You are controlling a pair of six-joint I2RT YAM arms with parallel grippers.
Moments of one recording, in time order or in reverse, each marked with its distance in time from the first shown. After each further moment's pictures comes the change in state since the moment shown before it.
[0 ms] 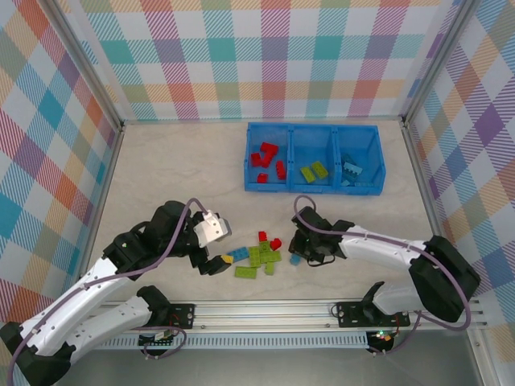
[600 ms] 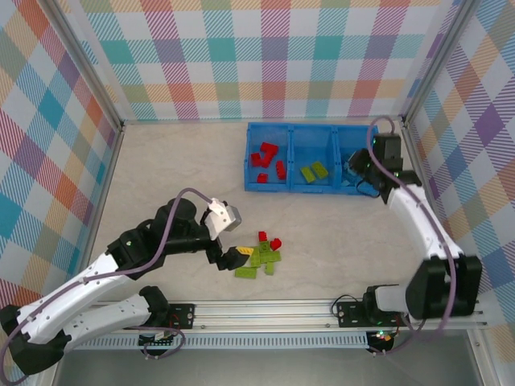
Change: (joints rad) left arm -0.179 0.059 0.063 0.226 -0.042 -0.313; right arm -0.727 0.046 0.476 0.008 0.048 -0.464
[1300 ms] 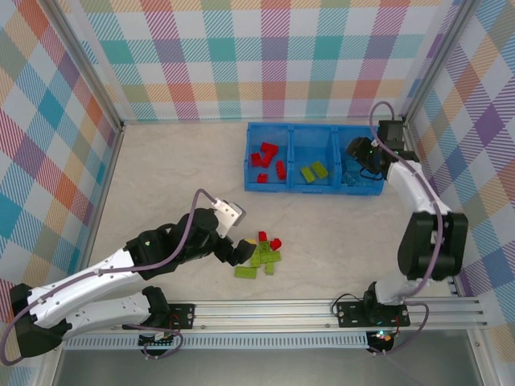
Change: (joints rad) left arm -0.127 0.061 -0.026 -0.044 -0.415 -0.253; right arm -0.072 0.192 0.126 0.007 -0.166 -0.026
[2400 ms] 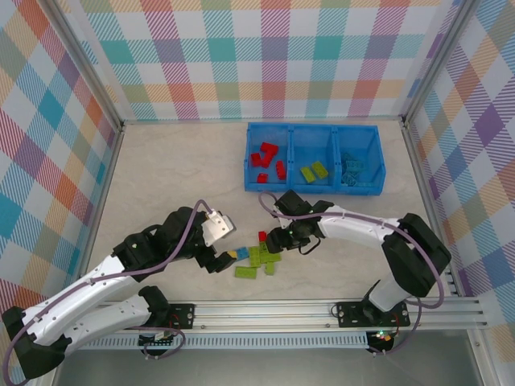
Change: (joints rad) left arm 0.187 -0.089 -0.074 -0.136 0.193 0.397; right arm 0.819 0.028 -0.334 -0.104 -0.079 -0.166
